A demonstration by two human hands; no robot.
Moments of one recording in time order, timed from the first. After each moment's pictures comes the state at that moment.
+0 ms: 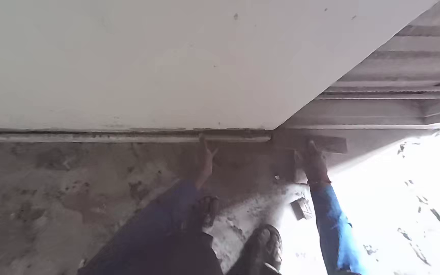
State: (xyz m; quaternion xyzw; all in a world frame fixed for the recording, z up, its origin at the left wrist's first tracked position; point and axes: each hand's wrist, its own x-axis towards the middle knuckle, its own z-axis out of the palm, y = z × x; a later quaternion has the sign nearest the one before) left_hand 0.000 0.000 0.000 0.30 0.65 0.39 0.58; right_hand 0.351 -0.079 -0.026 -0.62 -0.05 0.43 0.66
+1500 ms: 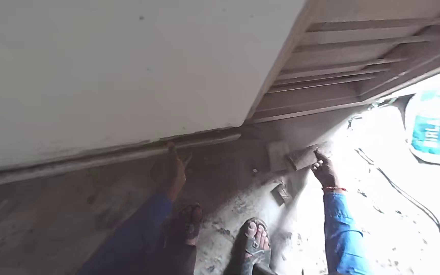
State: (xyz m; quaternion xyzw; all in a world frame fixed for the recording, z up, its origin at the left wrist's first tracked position) left_hand -0.004 0.001 0.001 0.24 0.64 0.38 0.62; right_hand 0.455 -0.194 -0.015 -0.70 0.05 0.36 0.61
